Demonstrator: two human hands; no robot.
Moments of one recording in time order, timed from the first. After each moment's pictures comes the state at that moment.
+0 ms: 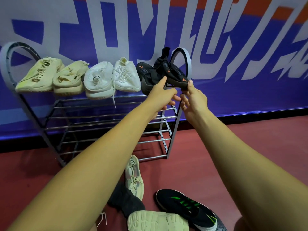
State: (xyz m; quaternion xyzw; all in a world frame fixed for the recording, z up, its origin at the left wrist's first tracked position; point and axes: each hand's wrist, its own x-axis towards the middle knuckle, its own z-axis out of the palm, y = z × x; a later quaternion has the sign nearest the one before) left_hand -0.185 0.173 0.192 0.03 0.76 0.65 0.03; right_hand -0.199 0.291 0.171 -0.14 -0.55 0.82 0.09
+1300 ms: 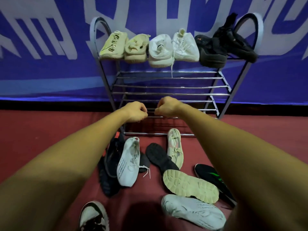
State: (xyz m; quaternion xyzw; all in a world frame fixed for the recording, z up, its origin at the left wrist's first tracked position) left_hand -0.070 -0.048 0.086 -0.12 0.94 0.30 0.10; right_hand -0.132 0.106 0.096 0.21 -0.93 0.25 -0.18
